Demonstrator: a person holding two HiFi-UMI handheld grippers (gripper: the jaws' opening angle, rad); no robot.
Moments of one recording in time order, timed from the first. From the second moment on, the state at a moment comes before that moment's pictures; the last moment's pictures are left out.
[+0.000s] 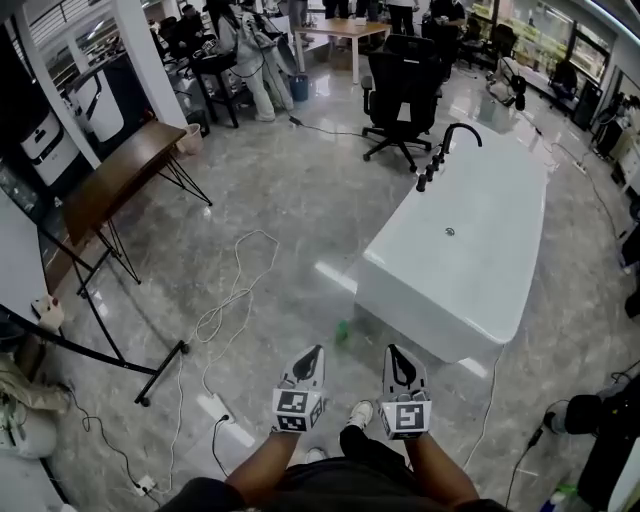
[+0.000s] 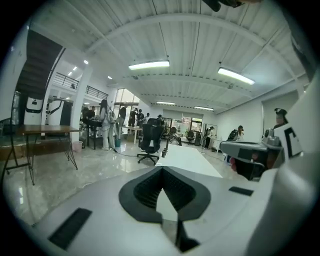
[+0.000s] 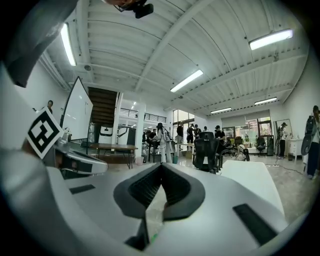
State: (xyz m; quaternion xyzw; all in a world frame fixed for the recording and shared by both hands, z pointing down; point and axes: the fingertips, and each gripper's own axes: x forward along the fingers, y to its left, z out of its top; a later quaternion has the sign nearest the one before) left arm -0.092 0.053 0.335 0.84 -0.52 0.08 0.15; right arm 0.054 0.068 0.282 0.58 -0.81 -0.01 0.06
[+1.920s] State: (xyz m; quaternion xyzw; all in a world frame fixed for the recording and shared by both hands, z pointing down) left arm -0.071 -0.158 0.816 0.87 -0.48 0.09 0.07; right arm 0.041 -0.151 0.773 0.59 -0.80 0.04 0.09
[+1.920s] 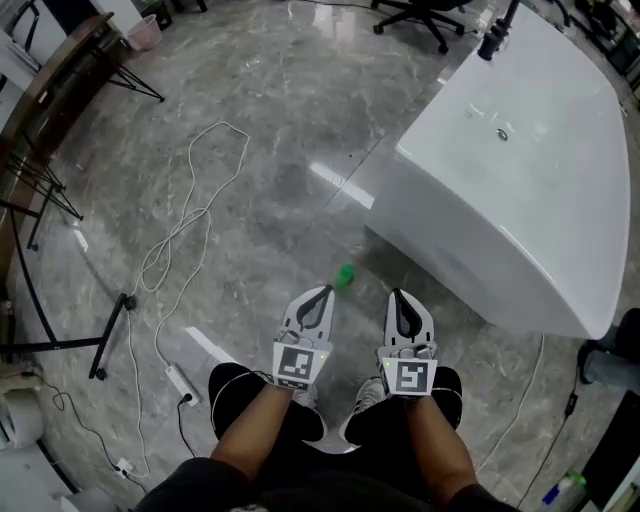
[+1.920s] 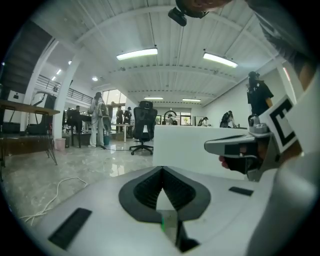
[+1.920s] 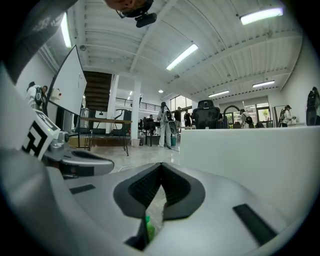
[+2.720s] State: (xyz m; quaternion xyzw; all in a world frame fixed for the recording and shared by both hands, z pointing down) left arm -0.062 -0.166 1.022 0.87 -0.48 0.12 0.08; right arm 0.043 -0.159 0.884 0.61 -0.79 0.01 0.06
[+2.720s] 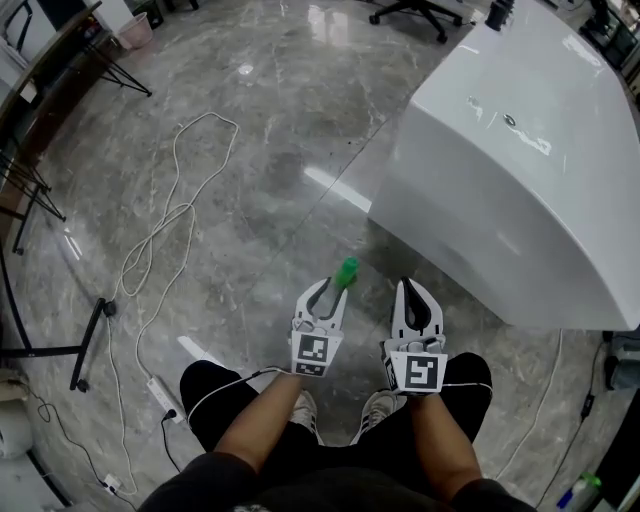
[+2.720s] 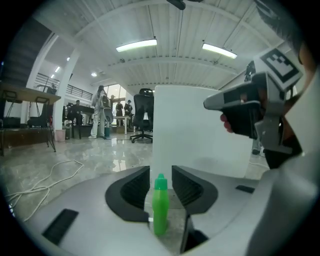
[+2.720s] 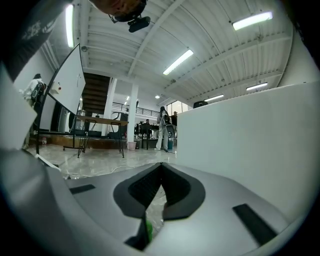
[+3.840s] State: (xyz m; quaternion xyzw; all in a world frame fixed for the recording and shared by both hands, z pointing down) left arm -0.014 -0.239 1.205 0.86 -0.46 0.19 0.09; right arm 0.055 -0.108 0.841 0.62 -0.78 -0.01 0.02
